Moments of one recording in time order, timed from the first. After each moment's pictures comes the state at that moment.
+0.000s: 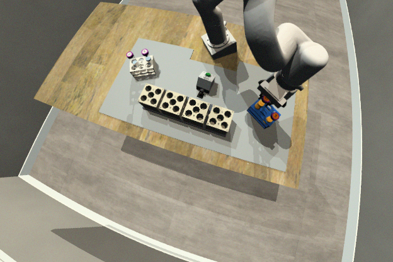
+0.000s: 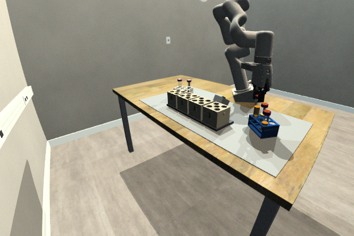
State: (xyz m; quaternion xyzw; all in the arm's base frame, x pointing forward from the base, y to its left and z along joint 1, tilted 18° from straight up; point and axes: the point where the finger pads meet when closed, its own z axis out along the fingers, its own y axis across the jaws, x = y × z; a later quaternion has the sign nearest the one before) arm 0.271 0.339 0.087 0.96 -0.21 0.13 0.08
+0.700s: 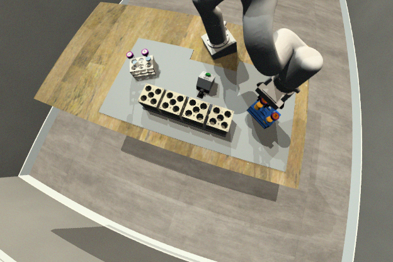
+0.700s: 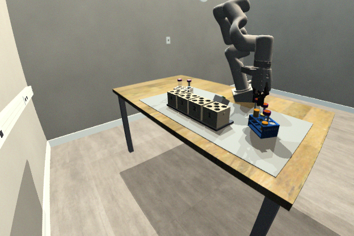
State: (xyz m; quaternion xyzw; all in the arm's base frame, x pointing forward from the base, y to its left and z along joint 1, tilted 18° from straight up) arm 0.275 0.336 0.071 0.96 -0.21 0.13 0.08
